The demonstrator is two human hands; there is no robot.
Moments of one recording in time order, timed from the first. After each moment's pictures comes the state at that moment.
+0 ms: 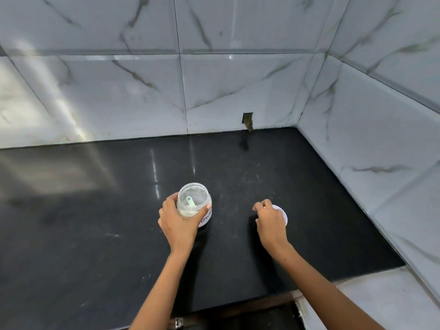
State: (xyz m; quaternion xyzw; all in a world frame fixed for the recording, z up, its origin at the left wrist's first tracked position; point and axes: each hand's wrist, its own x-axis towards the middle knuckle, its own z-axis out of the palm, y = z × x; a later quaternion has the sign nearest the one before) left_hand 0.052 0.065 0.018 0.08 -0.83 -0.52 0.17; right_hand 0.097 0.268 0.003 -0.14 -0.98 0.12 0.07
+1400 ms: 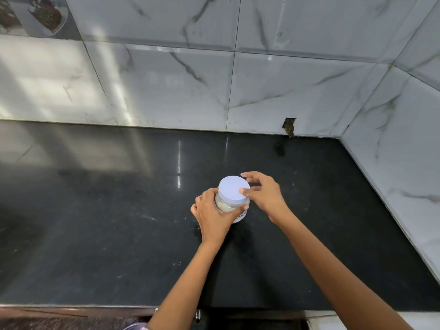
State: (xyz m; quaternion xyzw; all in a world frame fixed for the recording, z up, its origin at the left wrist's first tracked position) left_hand 0.043 0.057 0.013 0.06 -0.83 -0.53 0.15; right_hand 0.030 0.181 0.091 -0.09 -0.86 0.51 -0.01
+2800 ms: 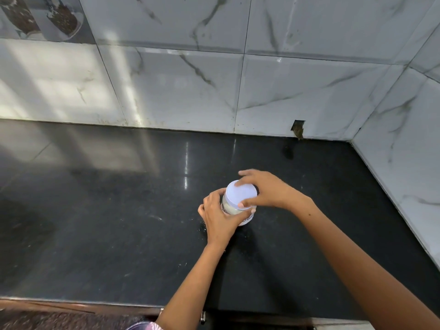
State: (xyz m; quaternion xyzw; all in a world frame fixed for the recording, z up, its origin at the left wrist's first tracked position) left_hand 0.042 0.057 0.008 0.04 -0.82 -0.54 0.15; right_hand 0.003 0.189 0.114 0.16 -0.96 0.16 -0.15
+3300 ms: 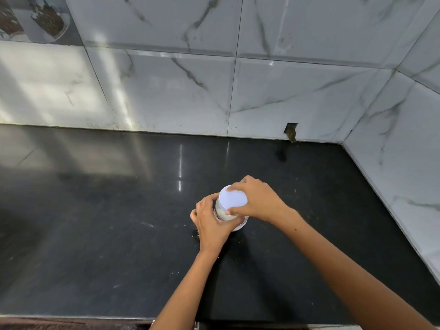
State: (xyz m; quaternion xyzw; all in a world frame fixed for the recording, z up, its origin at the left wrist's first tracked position) left_hand 0.039 0.055 0.004 0.04 -0.82 -0.54 0.15; right_hand 0.014 0.176 0.099 0.11 -0.98 0.16 -0.09
